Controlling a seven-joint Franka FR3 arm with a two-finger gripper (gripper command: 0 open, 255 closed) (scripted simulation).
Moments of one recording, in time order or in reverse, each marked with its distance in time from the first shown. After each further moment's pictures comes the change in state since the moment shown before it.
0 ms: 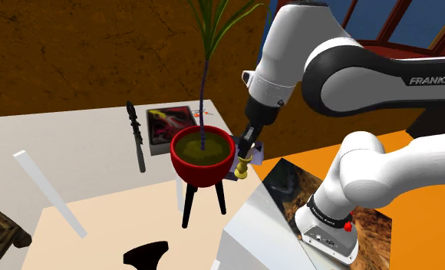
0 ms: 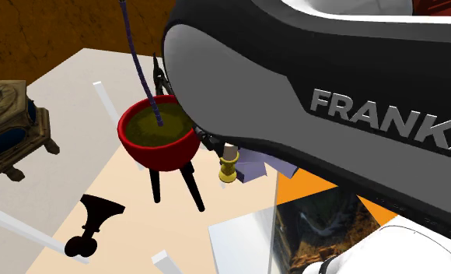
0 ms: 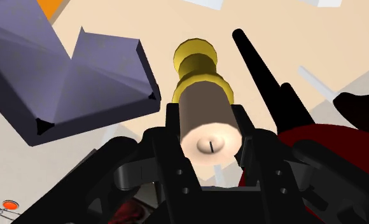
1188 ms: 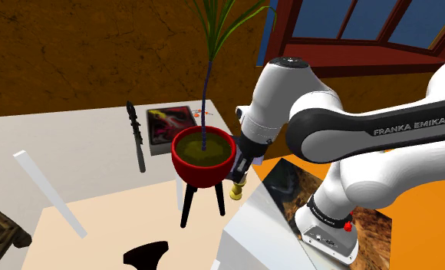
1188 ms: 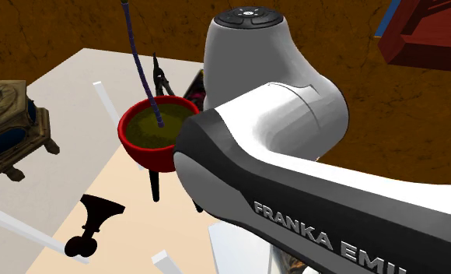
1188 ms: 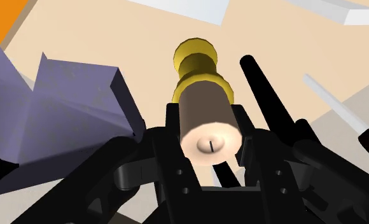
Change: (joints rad) arm 0.045 0.061 0.096 -0.186 0.086 0.249 0.022
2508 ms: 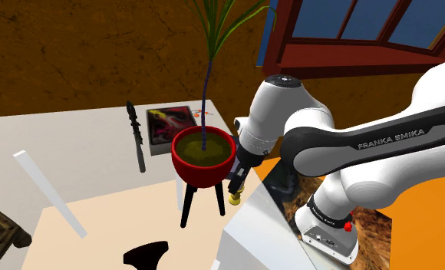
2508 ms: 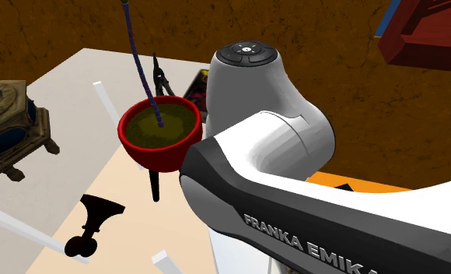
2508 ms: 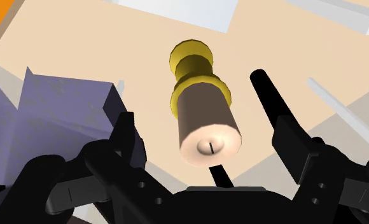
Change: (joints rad) arm 0.011 0.060 0.030 -0.065 0.032 0.122 -0.006
